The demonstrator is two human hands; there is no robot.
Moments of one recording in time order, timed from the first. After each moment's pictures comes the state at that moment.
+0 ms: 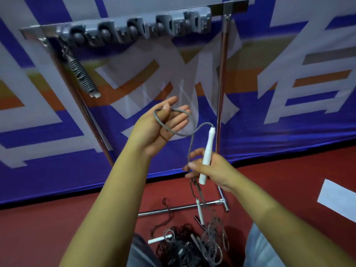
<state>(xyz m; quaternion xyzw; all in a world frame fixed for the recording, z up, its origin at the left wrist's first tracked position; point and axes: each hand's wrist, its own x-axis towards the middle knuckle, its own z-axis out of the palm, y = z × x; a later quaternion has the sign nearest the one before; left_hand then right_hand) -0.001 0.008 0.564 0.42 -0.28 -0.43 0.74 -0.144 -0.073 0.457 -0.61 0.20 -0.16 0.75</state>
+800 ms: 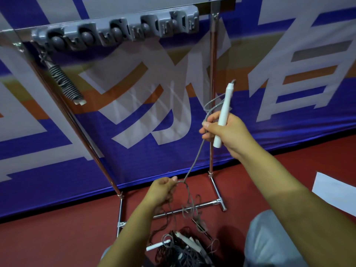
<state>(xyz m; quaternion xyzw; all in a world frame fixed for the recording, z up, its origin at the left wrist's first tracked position) 0.007 0.016 0.377 0.69 -0.20 -0.44 0.53 -0.143 -0.128 0.521 -0.59 0.29 -0.36 0.66</state>
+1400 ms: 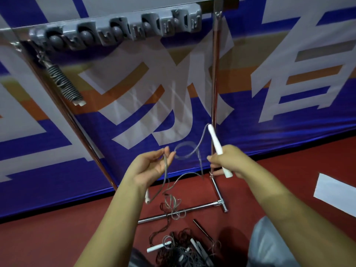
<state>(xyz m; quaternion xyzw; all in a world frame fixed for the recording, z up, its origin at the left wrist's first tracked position) 0.034 0.005 0.481 0.34 0.08 -0.58 0.74 -0.139 -0.140 0.455 -0.62 0.45 -0.15 0.62</state>
